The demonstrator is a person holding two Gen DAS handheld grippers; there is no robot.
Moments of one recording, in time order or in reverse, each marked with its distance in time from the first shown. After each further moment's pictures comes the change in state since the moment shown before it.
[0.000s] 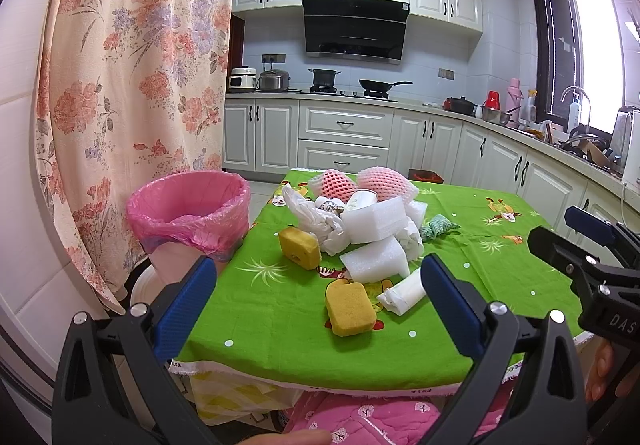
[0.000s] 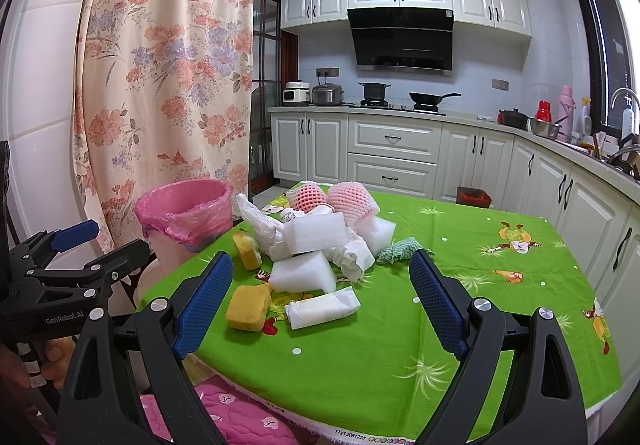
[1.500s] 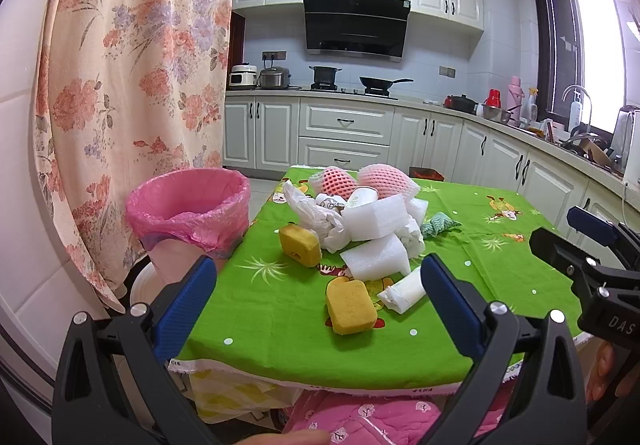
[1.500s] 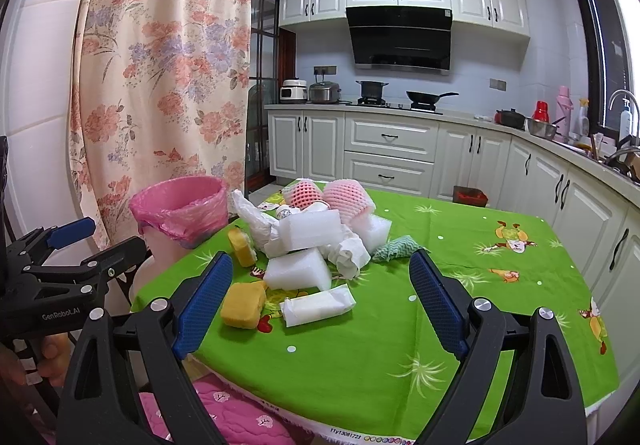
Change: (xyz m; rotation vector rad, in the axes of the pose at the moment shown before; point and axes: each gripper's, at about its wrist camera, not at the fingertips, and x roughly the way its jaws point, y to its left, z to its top) left arm 0.001 -0.003 -0.002 -0.005 0.008 0.002; right arm 0.002 -0.002 0.000 -0.003 0.010 -0.010
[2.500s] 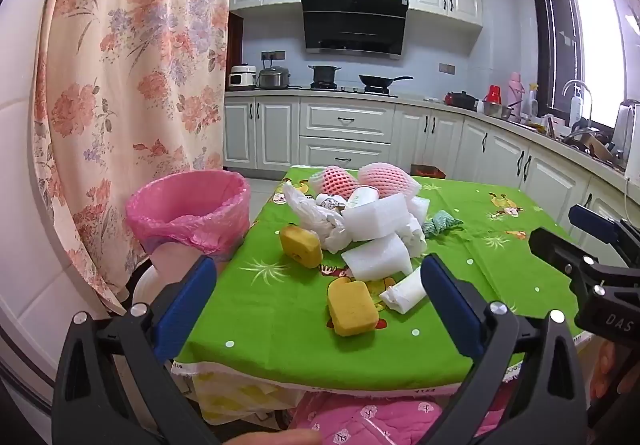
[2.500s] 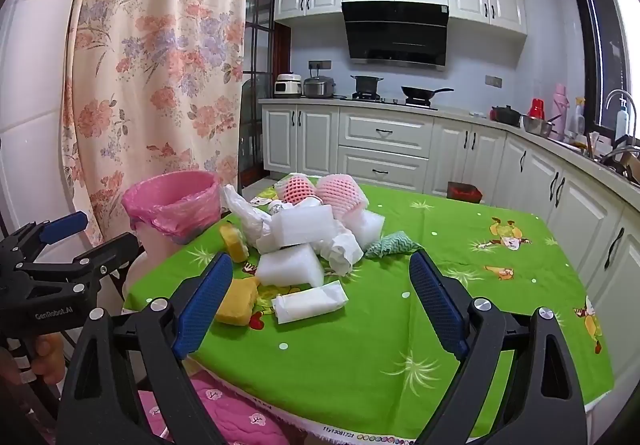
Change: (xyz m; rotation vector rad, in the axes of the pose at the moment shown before) left arm 0.001 -0.003 0.000 0.029 0.005 0.016; right arm 0.004 -0.003 -0.001 -0.006 0.021 -0.024
